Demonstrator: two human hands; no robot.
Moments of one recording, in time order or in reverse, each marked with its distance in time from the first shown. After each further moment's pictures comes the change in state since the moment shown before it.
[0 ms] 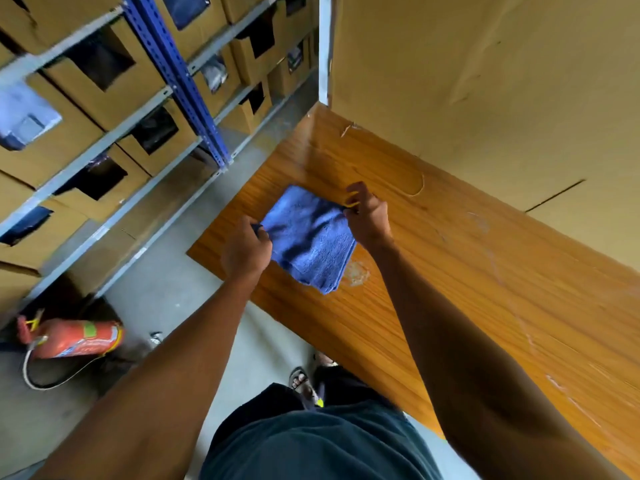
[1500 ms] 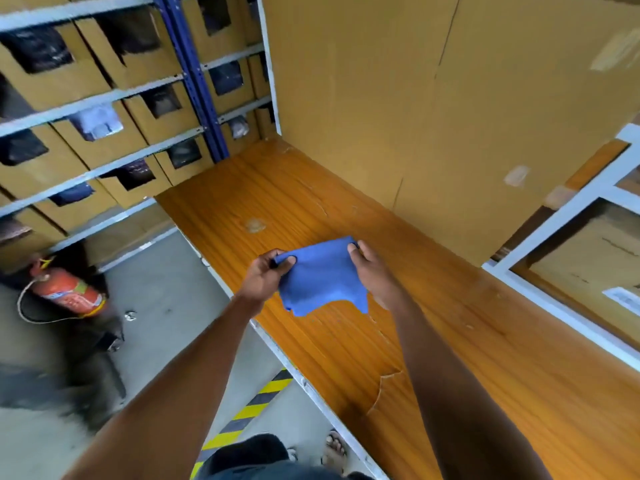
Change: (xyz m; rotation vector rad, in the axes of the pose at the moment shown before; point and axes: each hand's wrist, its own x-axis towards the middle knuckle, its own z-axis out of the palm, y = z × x) left_hand -0.410 0.188 0.088 -0.815 -0.289 0.092; right_hand -0.254 0.129 -0.345 0.333 -0.357 0.180
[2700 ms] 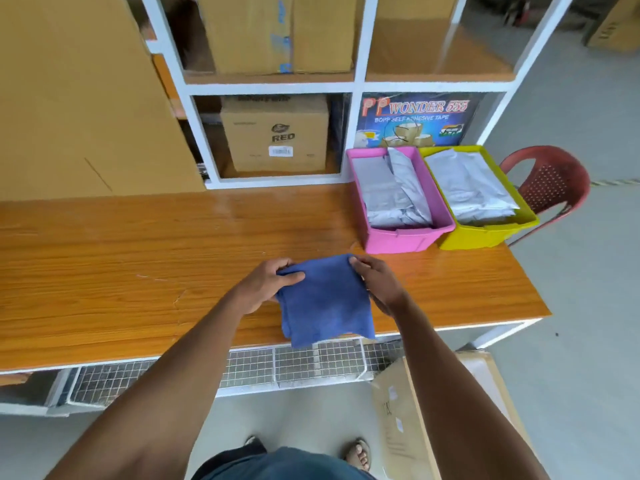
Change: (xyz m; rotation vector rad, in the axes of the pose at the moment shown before) left_hand -0.285 -0.012 0.364 0.401 -1.117 -0.020; right_hand -0.508 0.249 -0.220 0.493 0.727 0.068
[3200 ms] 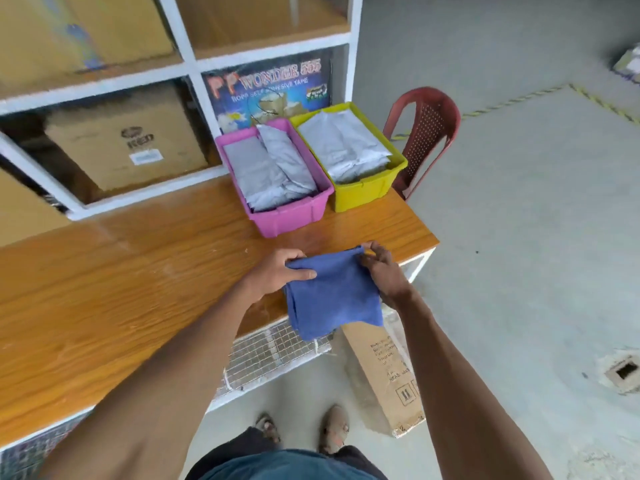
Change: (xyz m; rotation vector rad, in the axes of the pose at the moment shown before) left_hand 0.076 0.058 0.215 0.344 -0.321 0.219; right_hand -0.109 0.045 -0.196 0.085 0.401 -0.030
